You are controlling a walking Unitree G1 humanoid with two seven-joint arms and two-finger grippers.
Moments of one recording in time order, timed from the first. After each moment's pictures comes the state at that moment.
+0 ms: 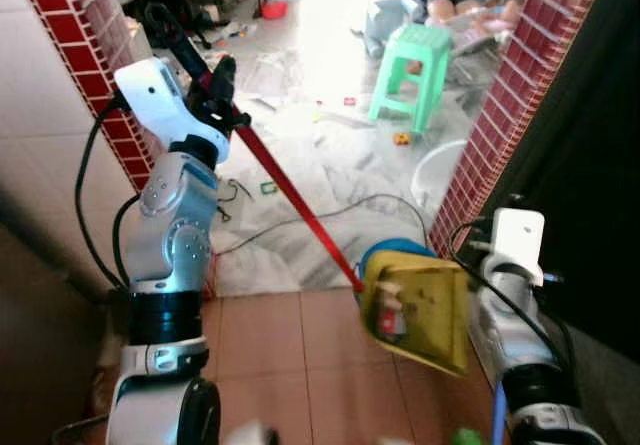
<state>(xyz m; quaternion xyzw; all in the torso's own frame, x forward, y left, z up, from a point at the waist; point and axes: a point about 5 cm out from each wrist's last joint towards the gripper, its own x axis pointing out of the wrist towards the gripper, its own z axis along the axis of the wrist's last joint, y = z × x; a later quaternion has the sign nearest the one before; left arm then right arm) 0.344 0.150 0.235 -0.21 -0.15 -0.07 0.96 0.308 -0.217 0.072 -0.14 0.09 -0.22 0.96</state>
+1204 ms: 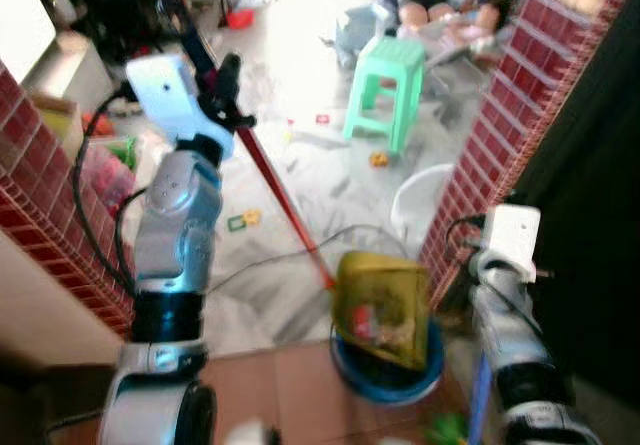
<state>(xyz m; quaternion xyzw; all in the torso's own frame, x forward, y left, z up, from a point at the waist) 0.343 0.143 0.234 -0.11 -0.17 -0.06 0.98 0.313 -0.210 0.078 -0.11 0.07 -0.20 0.97</state>
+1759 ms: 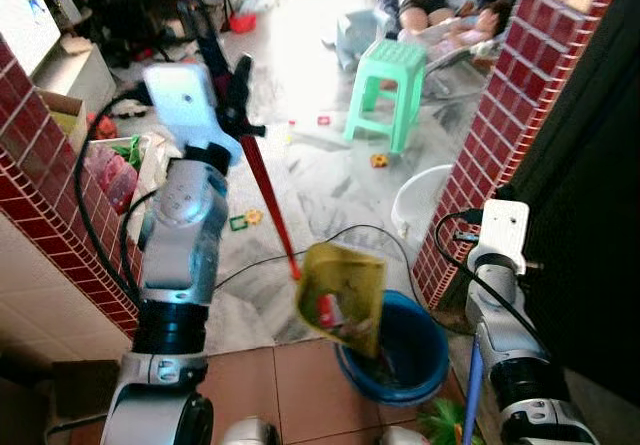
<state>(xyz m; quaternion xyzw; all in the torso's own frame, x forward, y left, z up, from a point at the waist) 0.336 0.122 0.234 -0.06 -0.20 -0.09 0.97 0.312 -0.214 0.079 -0.11 0.07 -0.21 0.97</state>
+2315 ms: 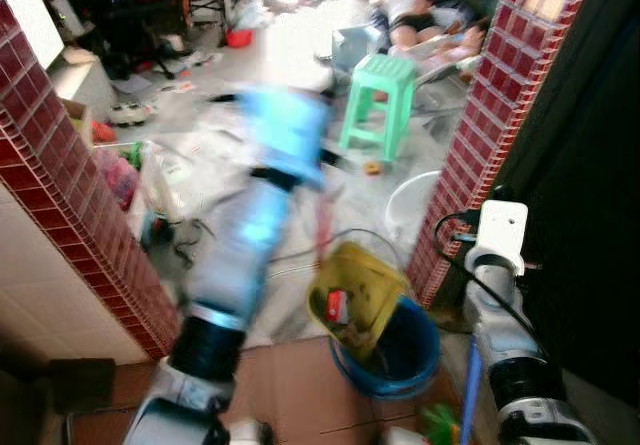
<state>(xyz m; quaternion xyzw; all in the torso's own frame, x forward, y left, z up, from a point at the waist) 0.293 0.019 0.238 0.00 -0.25 -0.34 0.91 0.311 -0.221 0.076 -0.11 0.08 -0.22 0.97</state>
